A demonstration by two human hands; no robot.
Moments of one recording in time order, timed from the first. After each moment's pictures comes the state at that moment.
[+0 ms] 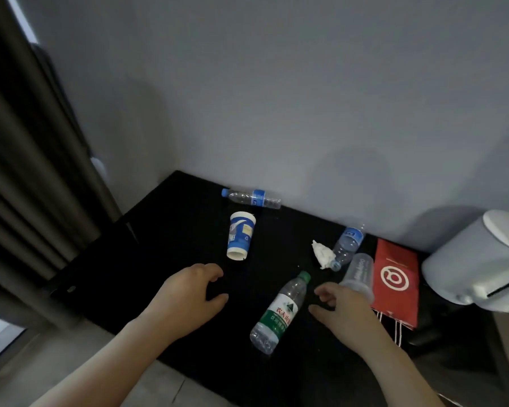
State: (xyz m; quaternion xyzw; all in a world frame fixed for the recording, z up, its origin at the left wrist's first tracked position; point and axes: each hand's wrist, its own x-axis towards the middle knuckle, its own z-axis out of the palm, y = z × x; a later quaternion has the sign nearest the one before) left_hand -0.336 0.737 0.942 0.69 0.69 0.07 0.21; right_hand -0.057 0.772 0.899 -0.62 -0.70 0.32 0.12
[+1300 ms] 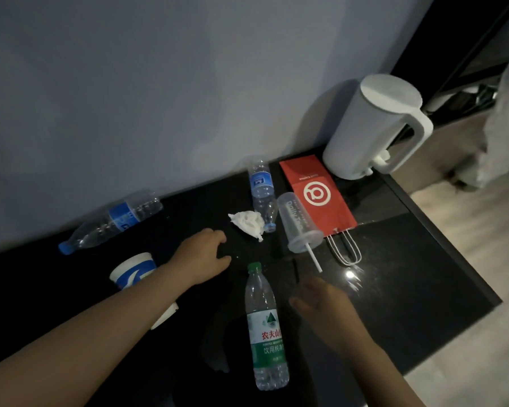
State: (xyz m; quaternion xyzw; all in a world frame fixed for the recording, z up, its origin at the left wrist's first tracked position) left_hand -0.226 1.030 0.817 0.88 0.37 -0.12 0.26; right_hand -0.087 0.808 0.816 -0.86 -0.33 0.33 0.21
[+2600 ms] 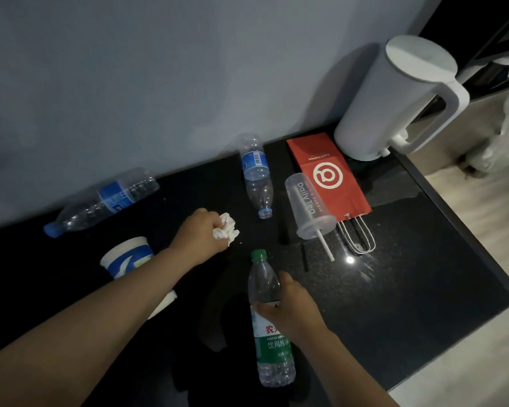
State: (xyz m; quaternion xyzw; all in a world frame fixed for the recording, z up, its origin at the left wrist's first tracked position) left_hand -0.222 1.045 0.773 0.84 0.44 -0.06 0.32; right_hand -0.129 0.845 0.748 -0.84 -0.33 0.40 0.16
